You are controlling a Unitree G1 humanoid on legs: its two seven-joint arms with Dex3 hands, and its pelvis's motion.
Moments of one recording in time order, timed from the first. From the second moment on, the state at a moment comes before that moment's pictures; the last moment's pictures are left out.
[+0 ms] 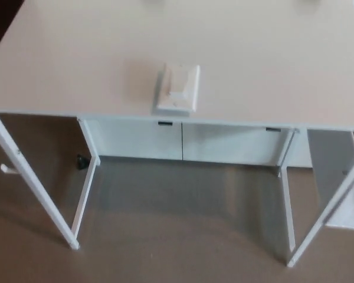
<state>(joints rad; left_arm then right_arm) 0.45 0.40 0.21 0.22 -0.17 0.12 -0.38 0.47 -0.44 0.11 0.37 -0.23 -0.31 0.10</state>
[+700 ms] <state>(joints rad) 0.44 0.40 0.21 0.23 -0.17 0.14 -0.37 0.45 -0.45 0.12 0.37 -0.25 -0.31 0.10</state>
